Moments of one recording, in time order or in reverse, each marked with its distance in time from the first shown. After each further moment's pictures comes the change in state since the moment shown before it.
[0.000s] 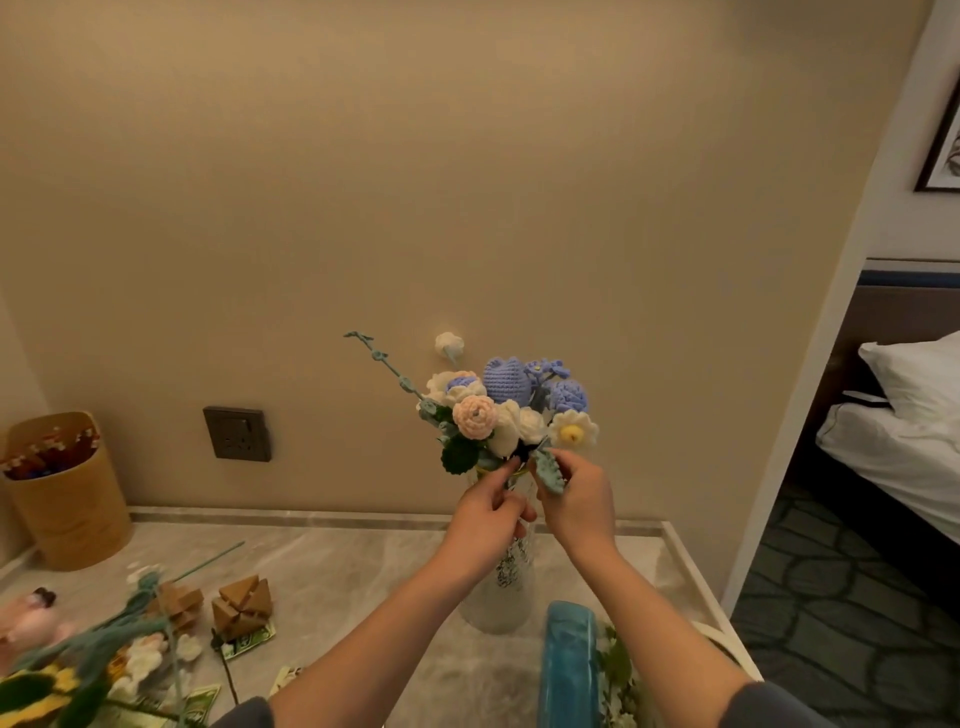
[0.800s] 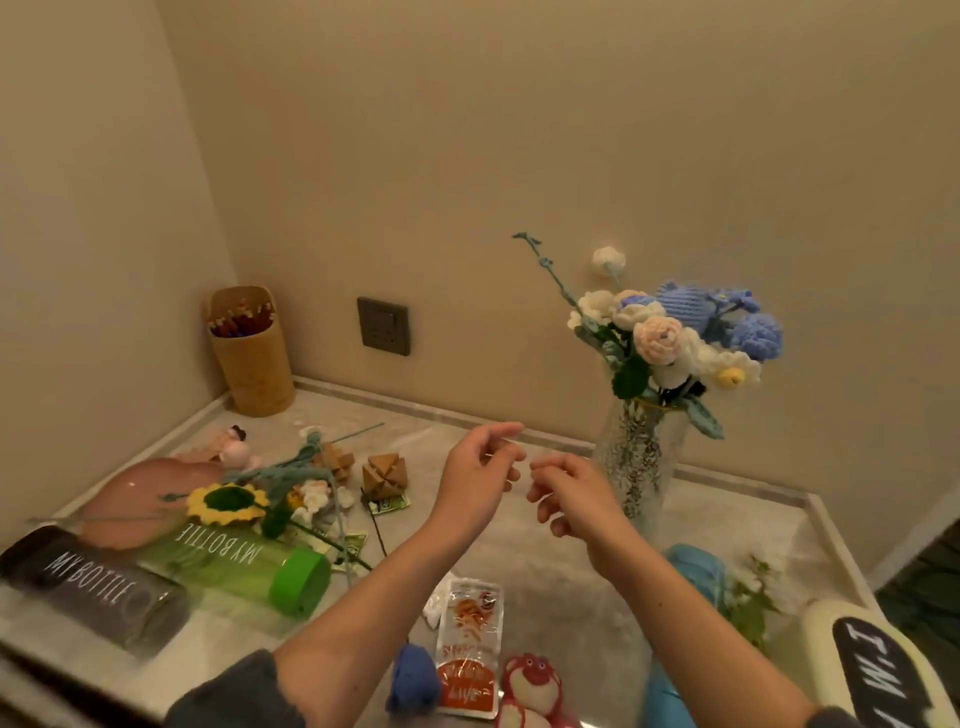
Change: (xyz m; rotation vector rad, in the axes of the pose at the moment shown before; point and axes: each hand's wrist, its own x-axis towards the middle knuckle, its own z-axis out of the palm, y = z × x) left_hand -0.068 -0.055 -0.116 -0.046 0.383 -0.037; right_hand -0.081 -0.046 0.100 0.391 -0.609 0.480
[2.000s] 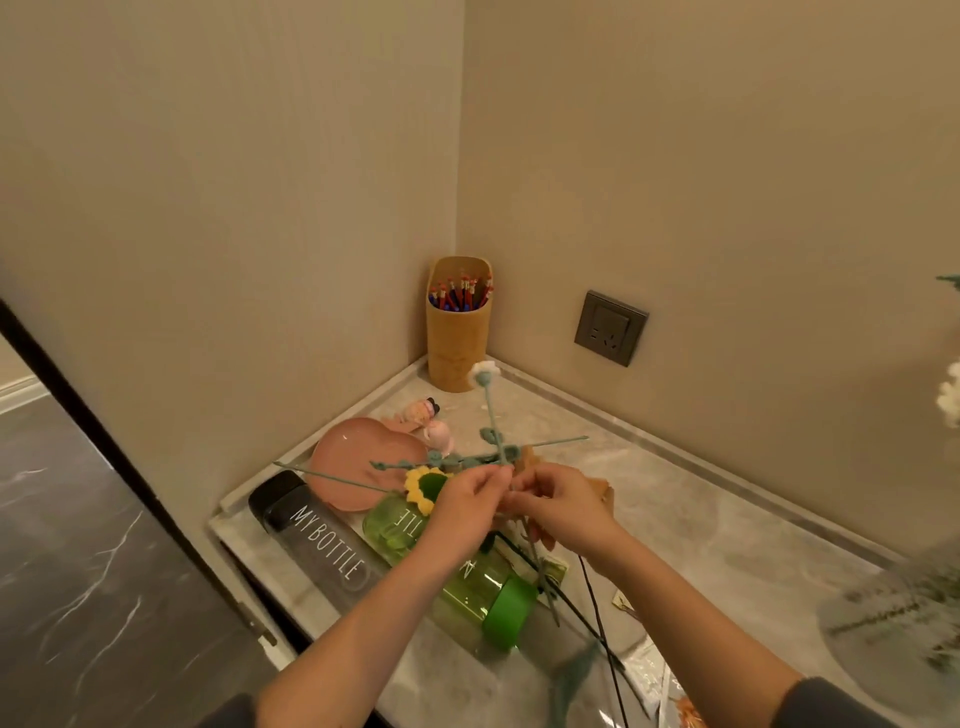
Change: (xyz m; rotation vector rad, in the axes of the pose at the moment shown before) left_hand 0.009 -0.063 -0.235 -0.037 0.250 -0.308; right_hand 0.056 -0.020 0.241 -0.314 -0.536 -0.146
